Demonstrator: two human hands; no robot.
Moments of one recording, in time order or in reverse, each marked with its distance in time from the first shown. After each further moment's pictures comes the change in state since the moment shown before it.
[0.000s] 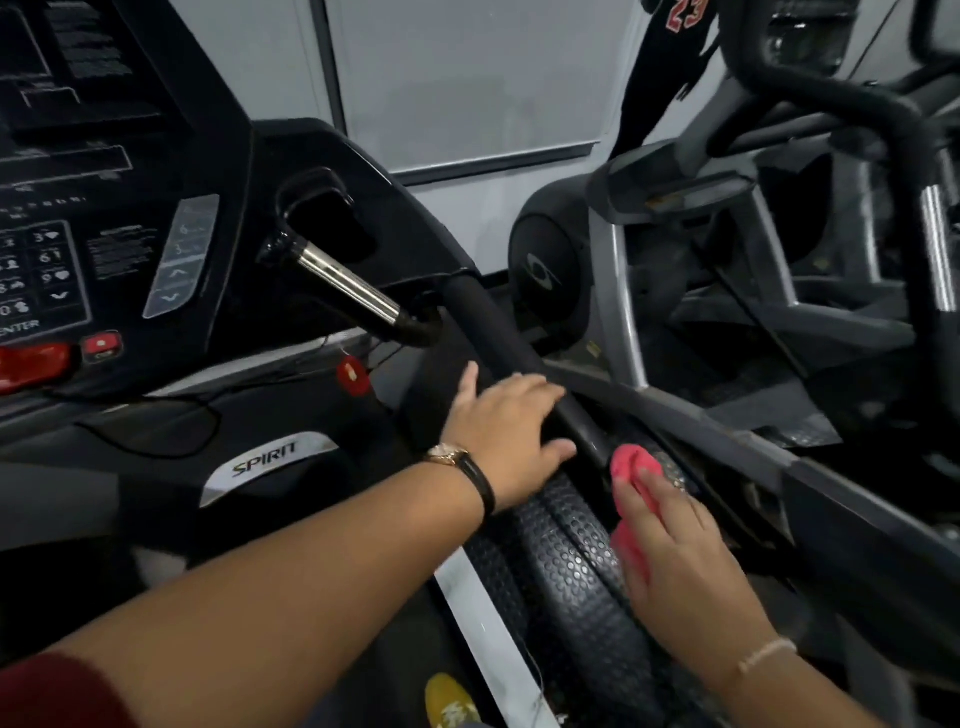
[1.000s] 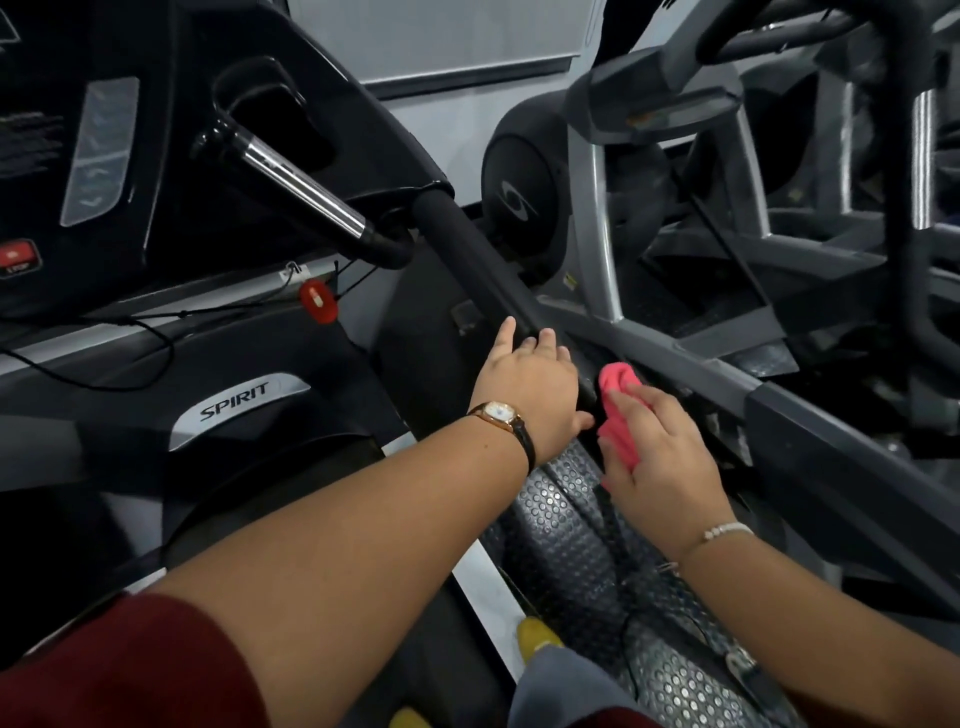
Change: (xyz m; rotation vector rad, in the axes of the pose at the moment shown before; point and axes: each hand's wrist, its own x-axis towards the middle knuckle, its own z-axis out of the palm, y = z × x) left_hand 0.000 0.036 0.043 0.270 -0.095 0.099; right_hand 0.005 0.002 0.001 0.096 0.118 0.108
